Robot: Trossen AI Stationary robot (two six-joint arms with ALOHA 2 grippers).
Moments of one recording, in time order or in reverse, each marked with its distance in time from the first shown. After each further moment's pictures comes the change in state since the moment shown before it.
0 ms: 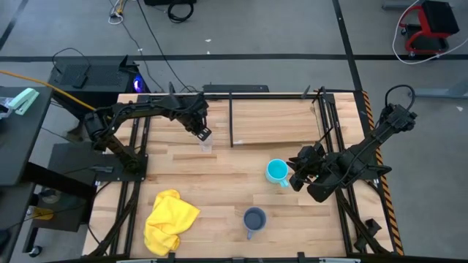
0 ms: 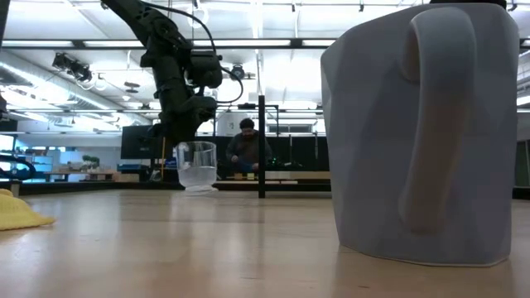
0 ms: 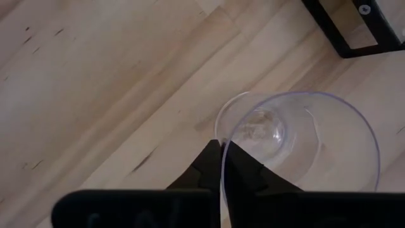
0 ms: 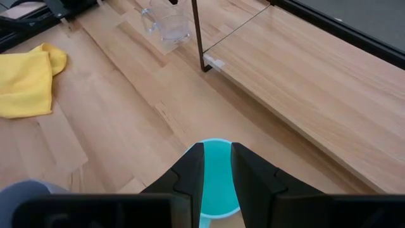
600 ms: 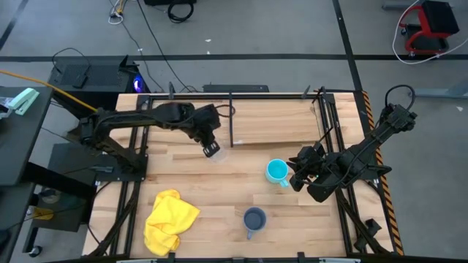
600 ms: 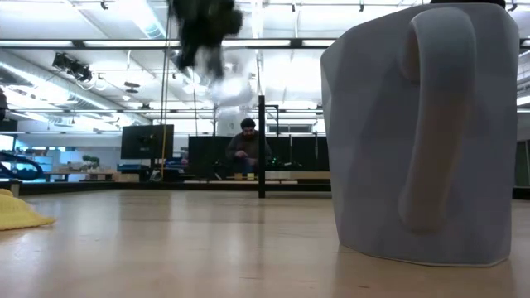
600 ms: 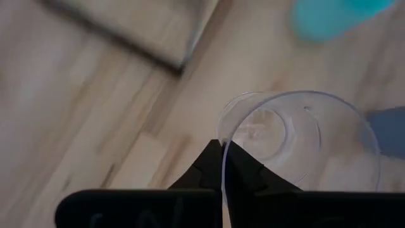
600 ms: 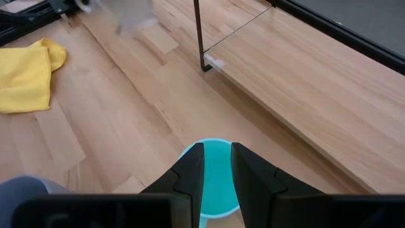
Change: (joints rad) left arm -0.375 -0.075 0.376 -0.220 -0.109 -0.054; right arm 0.000 0.000 0.000 -0.001 -0.001 -0.026
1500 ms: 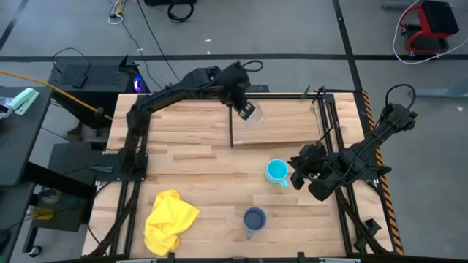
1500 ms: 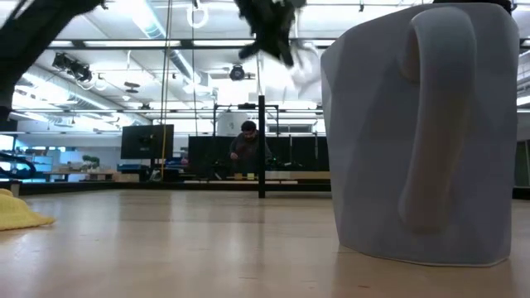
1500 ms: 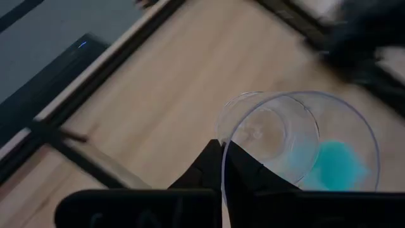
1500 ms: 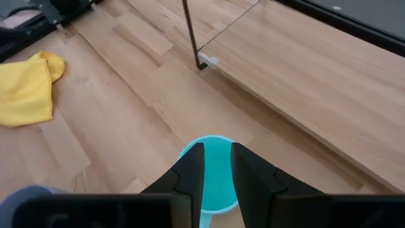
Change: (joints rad) left arm 0.189 0.527 0.857 -0.185 -0.016 0.014; right arm -0.001 -0.022 0.000 -0.030 -0.011 0.095
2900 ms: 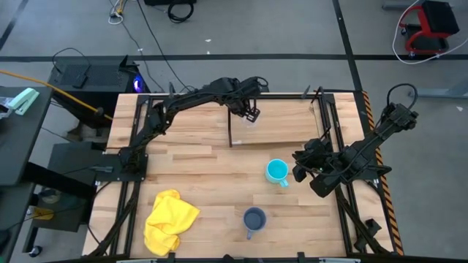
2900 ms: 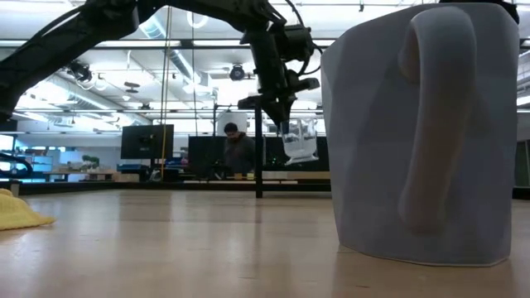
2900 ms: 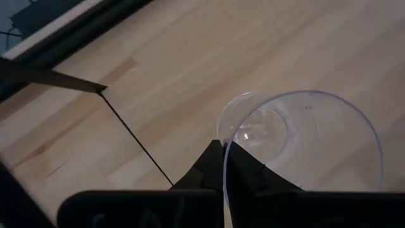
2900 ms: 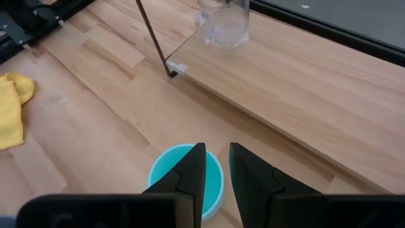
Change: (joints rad) left arm 0.039 0.245 0.003 -0.057 -0.105 -0.228; right arm -0.015 -0.016 0.000 -0.125 0.033 0.143
